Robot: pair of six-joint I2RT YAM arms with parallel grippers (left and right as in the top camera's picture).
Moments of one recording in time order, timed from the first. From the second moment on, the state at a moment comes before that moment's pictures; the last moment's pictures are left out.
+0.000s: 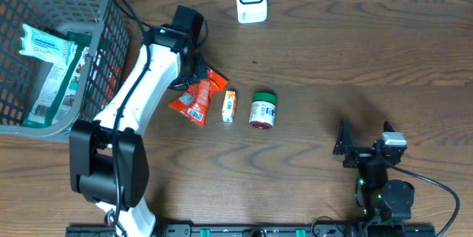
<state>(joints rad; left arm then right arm) -0.27 1.86 1.53 -1.03 -0.06 -0.52 0.03 0.01 0.01 -0.07 0.02 0.14</state>
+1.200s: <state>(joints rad) -0.28 1.79 1.35 -0.81 -0.24 -0.45 0.03 0.01 0.01 -0.07 0.02 0.14</state>
